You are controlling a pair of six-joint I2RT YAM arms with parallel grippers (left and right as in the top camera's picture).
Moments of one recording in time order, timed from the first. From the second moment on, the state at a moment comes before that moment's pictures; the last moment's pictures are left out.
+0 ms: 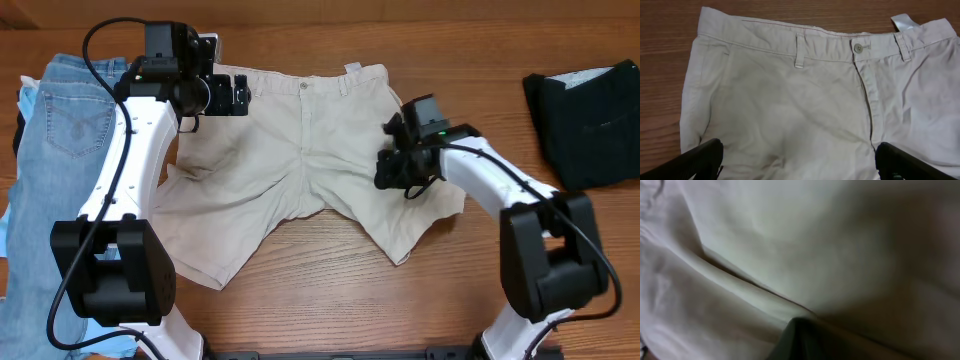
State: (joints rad) left arm -0.01 1.87 1.60 -0.73 0.23 -0.02; right arm 0.29 1.88 1.19 -0.62 -0.36 0.25
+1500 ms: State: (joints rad) left arm 0.05 2.27 1.61 -0.33 0.15 0.16; right arm 0.34 1.93 1.72 -0.94 -0.24 0.18
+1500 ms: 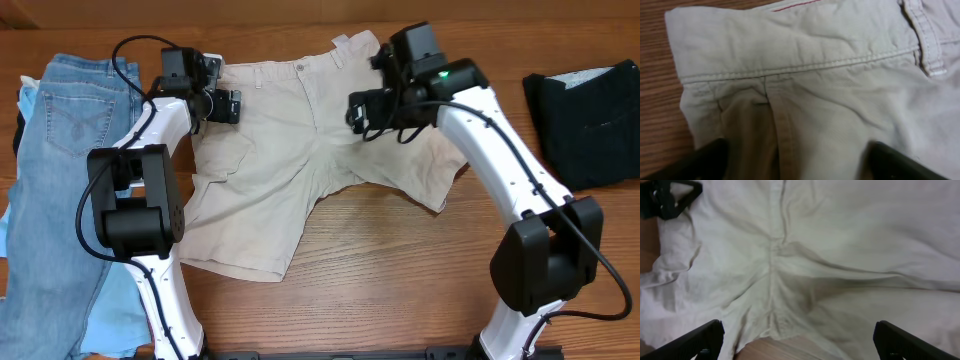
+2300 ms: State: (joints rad) left arm 0.07 2.01 1.70 -0.82 0.16 -0.03; right arm 0.52 1.93 1.34 -0.69 -0.28 0.36
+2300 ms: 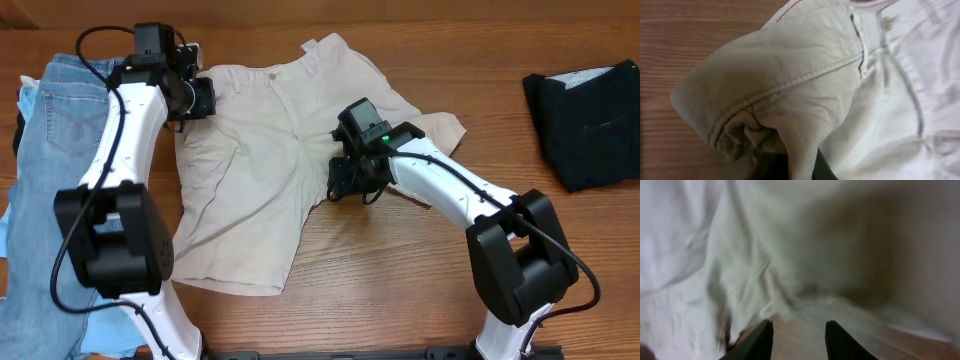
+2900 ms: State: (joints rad) left arm -0.04 1.85 1.71 -1.02 0.15 -0.21; right arm 0.28 2.08 1.33 -0.33 -0.14 0.36
